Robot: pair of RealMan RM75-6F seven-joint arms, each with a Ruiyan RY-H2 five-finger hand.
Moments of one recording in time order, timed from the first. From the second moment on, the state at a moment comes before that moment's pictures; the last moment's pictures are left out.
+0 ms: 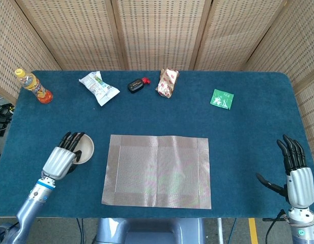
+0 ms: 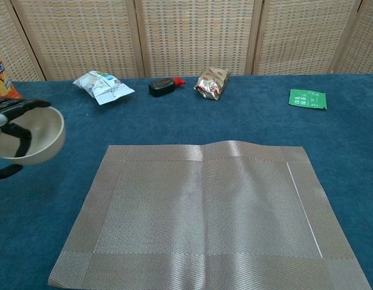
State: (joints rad) left arm -0.41 -1.49 0.00 -1.30 1.60 1.28 0.24; right arm 0.08 -1.30 0.12 -1.45 -1.67 1.78 0.30
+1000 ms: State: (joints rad) left arm -0.76 -1.91 -0.15 -1.38 1.36 0.88 0.80; right arm 0.09 -1.28 0.16 -1.42 -1.58 1.72 0.42
